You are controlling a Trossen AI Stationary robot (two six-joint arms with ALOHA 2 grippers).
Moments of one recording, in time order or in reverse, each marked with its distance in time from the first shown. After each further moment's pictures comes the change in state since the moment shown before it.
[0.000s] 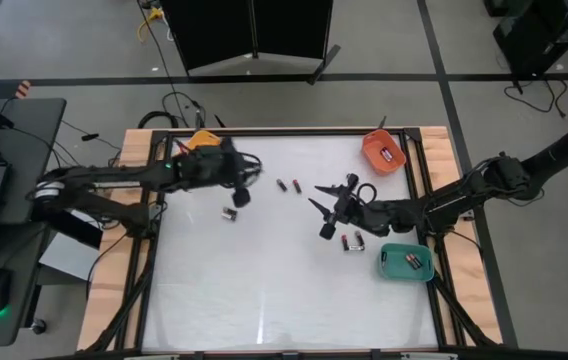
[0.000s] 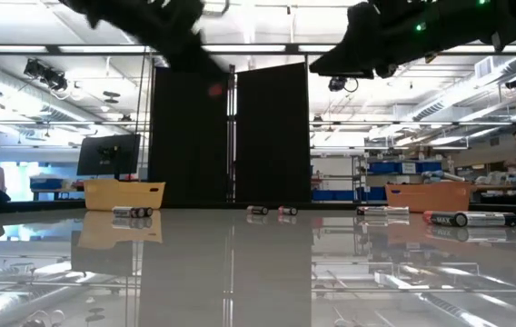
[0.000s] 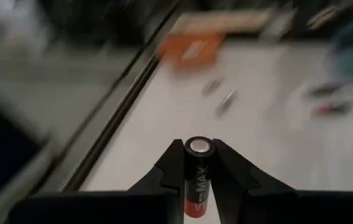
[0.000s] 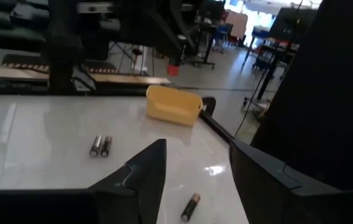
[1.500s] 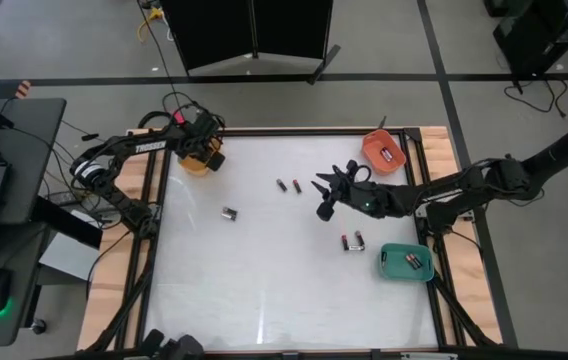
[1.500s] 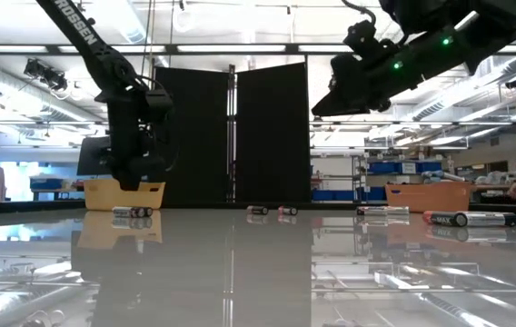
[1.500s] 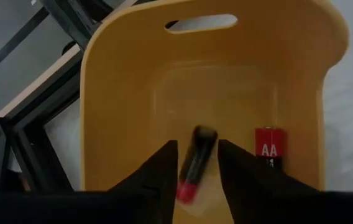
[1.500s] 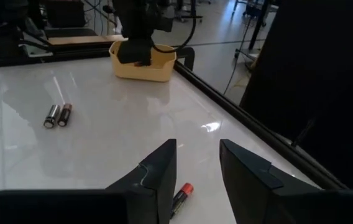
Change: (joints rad) left arm 0.666 0.390 0.000 -0.405 -0.122 -0.153; right arm -0.228 0.000 -0.001 -0.181 -0.151 0.177
